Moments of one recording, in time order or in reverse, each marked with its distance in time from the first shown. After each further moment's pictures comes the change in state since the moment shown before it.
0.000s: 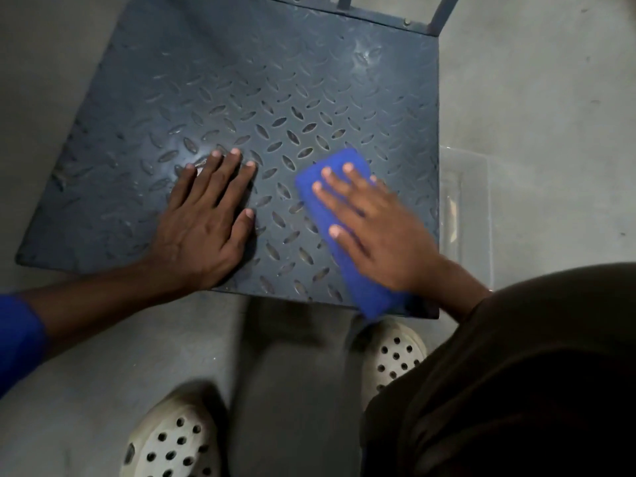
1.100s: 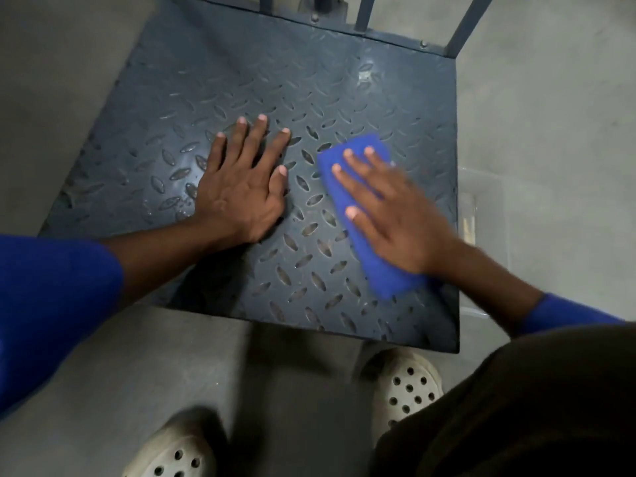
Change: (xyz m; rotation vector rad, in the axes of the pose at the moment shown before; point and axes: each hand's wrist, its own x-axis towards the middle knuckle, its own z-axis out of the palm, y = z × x) left_hand 0.085 0.007 0.007 -0.047 -0.075 -0.178; right_hand 0.043 0.032 0.002 0.001 0.060 -0.029
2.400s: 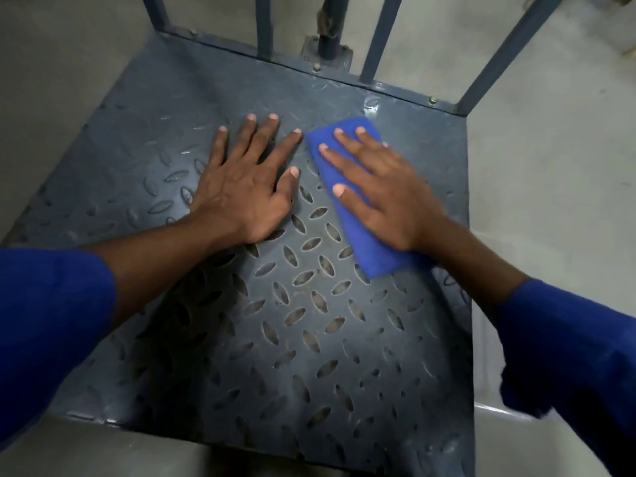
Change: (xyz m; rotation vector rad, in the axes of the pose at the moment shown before) left_hand 0.103 -0.005 0.007 0.002 0.011 -0.011; right_hand 0.115 0.075 0.008 0.021 0.018 -0.023
